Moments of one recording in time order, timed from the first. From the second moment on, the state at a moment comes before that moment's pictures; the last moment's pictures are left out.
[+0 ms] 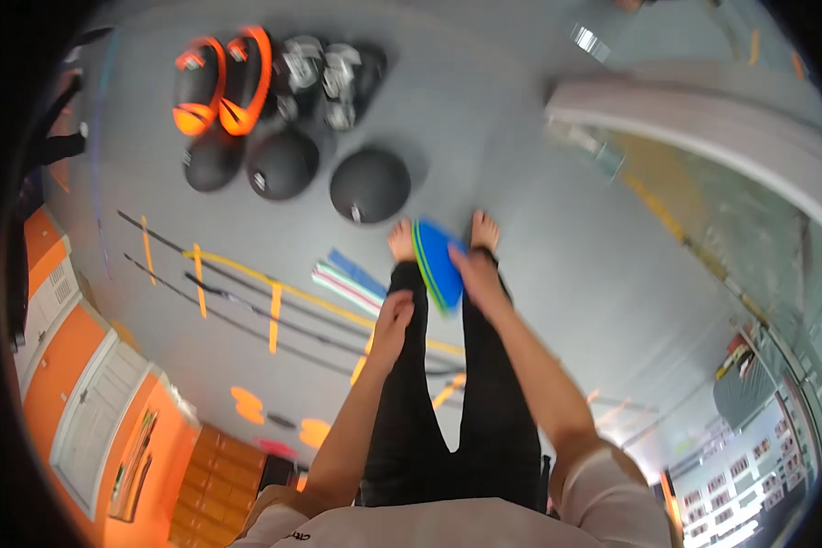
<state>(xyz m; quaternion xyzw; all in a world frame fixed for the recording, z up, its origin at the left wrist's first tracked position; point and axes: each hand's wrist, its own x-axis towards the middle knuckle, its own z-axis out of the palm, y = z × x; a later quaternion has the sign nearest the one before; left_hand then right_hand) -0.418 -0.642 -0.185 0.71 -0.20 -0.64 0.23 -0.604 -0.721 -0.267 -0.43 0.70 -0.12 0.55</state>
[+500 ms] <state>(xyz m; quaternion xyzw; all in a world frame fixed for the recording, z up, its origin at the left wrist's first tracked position) -0.355 -0.699 0.246 0.50 -0.21 -0.77 0.34 -0.606 -0.726 0.256 -0.06 0.41 -0.38 0.82</state>
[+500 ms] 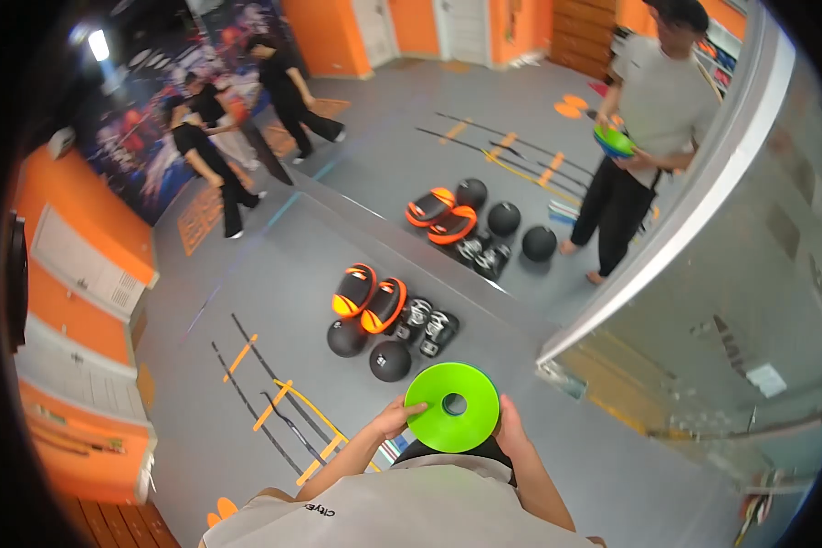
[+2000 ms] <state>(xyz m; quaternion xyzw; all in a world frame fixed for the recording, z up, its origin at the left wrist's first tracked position) -0.832 -0.084 0.303 0.68 0.43 0.21 0.55 -0.703 -0.177 0.270 -0.56 -0.26 0.59 0.52</state>
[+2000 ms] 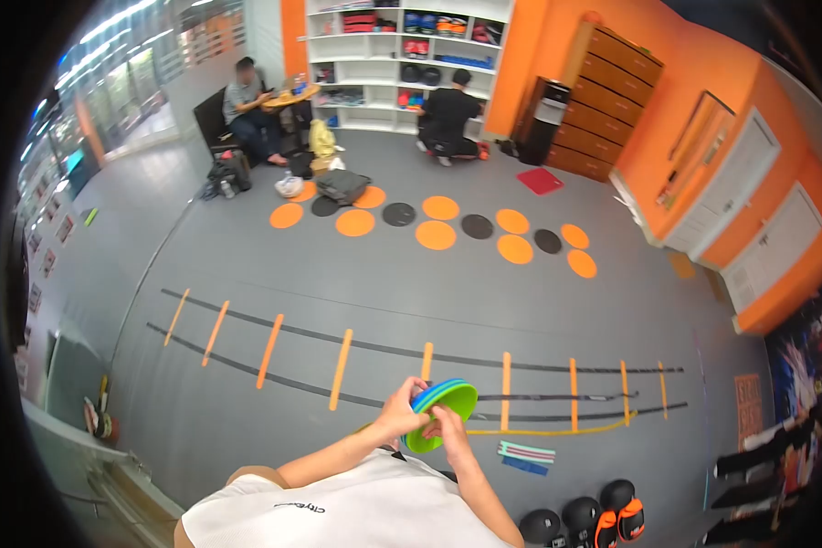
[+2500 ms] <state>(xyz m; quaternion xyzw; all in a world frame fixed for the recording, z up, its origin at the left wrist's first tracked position) -0.880 0.121 0.346 0.82 0.34 0.26 0.39 -0.709 0.070 0.269 -0.34 -0.10 0.68 0.64</state>
